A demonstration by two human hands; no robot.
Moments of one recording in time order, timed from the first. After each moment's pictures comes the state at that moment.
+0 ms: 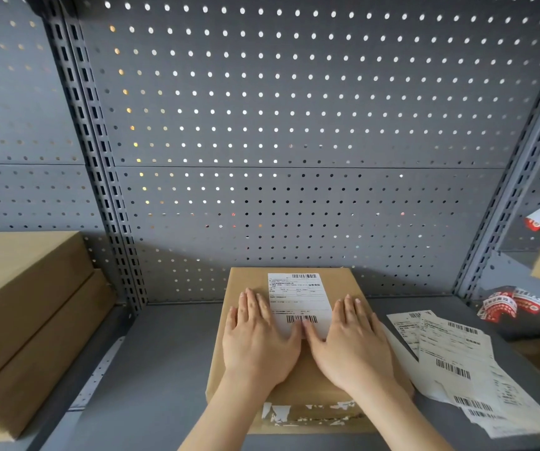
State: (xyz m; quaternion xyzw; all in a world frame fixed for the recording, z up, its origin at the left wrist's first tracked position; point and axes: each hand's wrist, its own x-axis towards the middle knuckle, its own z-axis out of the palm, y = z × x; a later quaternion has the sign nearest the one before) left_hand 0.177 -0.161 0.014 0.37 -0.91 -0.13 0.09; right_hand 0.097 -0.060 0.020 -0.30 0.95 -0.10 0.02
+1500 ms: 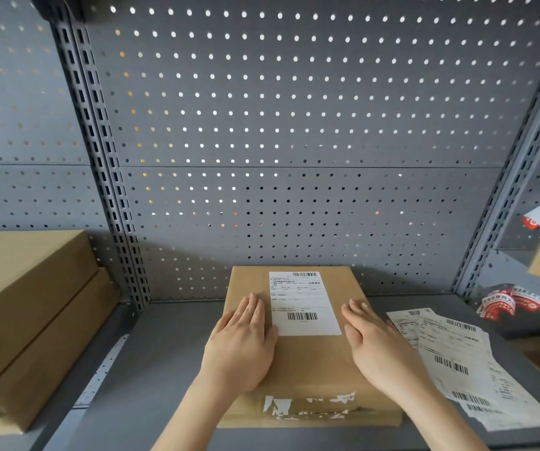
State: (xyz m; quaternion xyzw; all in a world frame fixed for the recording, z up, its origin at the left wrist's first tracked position) left_hand 0.207 -0.180 0.014 0.28 -0.95 -0.11 0.09; right_hand 0.077 -0.020 0.020 -0.37 0.91 -0.18 0.02
